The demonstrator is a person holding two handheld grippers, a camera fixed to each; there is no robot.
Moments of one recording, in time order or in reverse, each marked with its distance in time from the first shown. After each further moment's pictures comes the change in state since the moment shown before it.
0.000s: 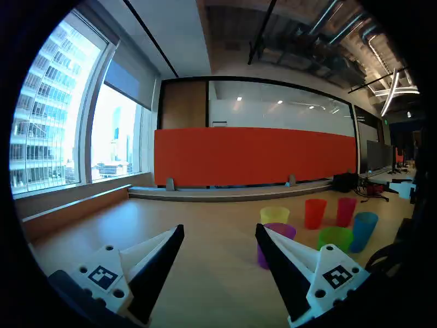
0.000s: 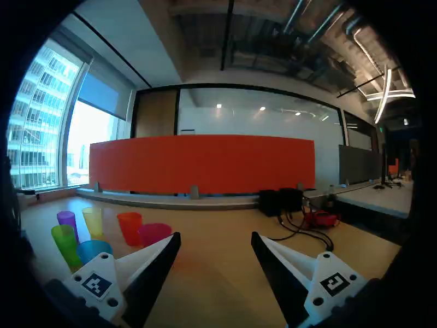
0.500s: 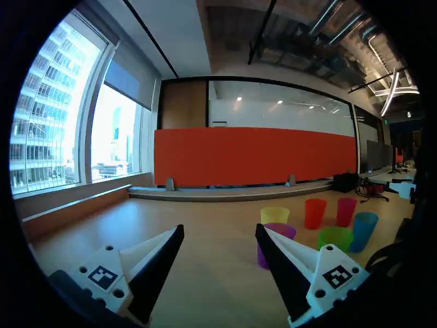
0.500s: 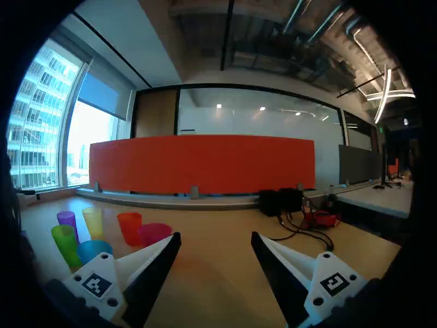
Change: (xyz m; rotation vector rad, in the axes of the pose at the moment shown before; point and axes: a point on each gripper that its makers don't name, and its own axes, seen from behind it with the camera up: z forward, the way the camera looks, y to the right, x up) left arm 0.000 0.000 0.000 0.000 0.000 0.000; right arm 0.000 0.000 0.001 0.000 0.000 0.000
